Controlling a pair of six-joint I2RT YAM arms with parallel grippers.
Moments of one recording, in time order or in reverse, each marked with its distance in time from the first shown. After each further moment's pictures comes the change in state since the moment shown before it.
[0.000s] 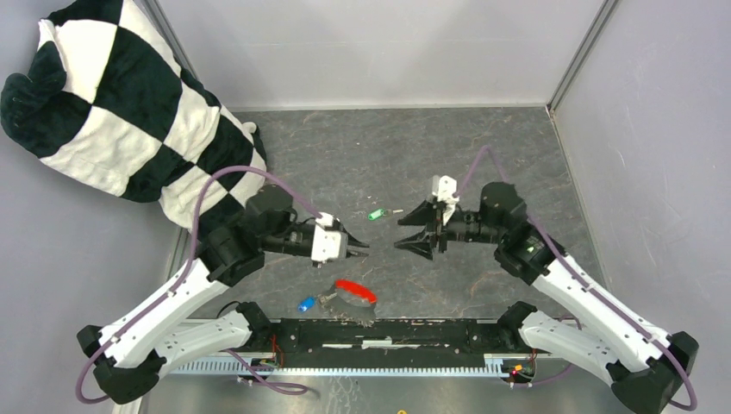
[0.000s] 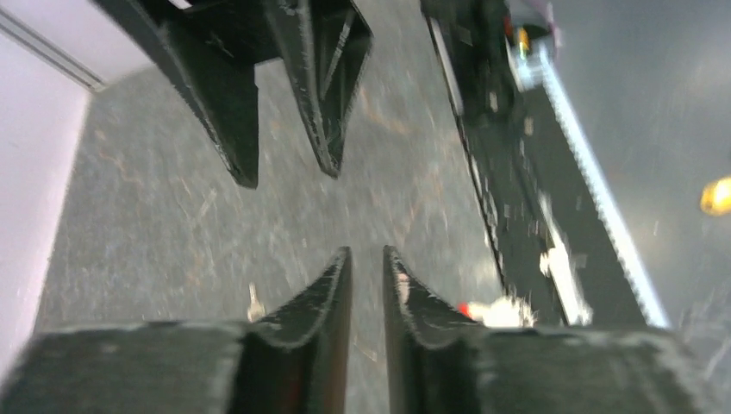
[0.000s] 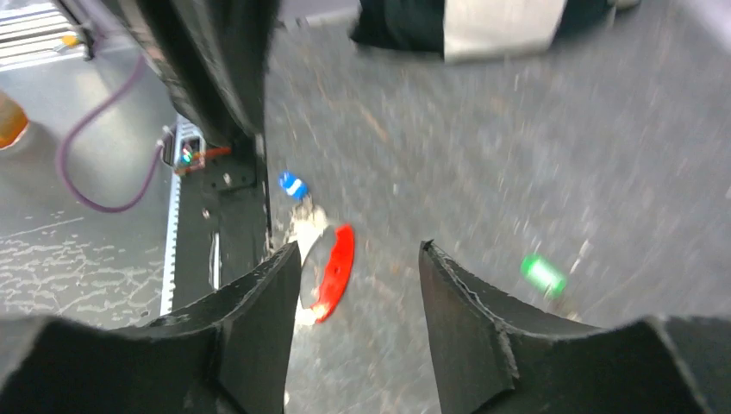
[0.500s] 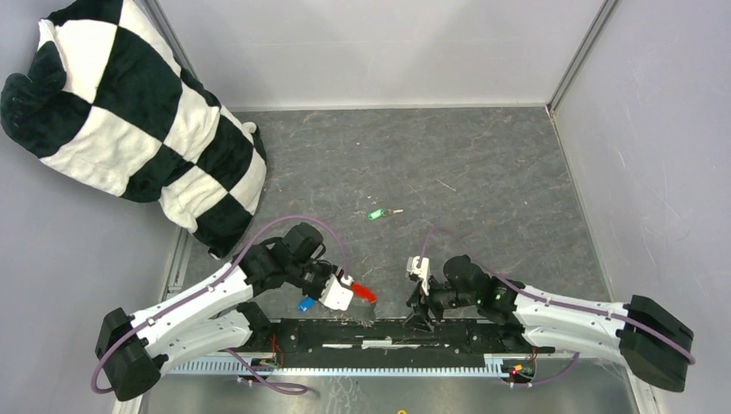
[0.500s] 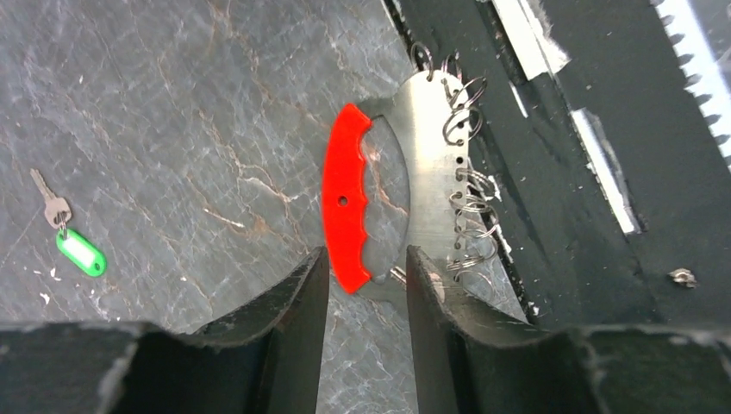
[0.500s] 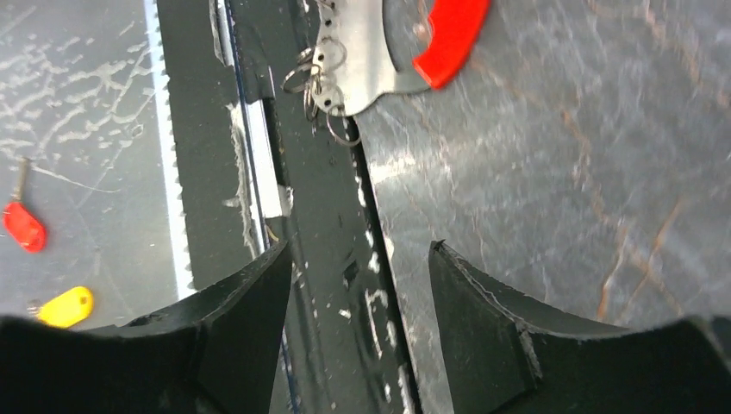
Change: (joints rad) left arm 0.000 0.033 -0.404 -0.275 -0.124 0.568; right arm 0.310 -0.038 -0.732 0.211 0.267 0.246
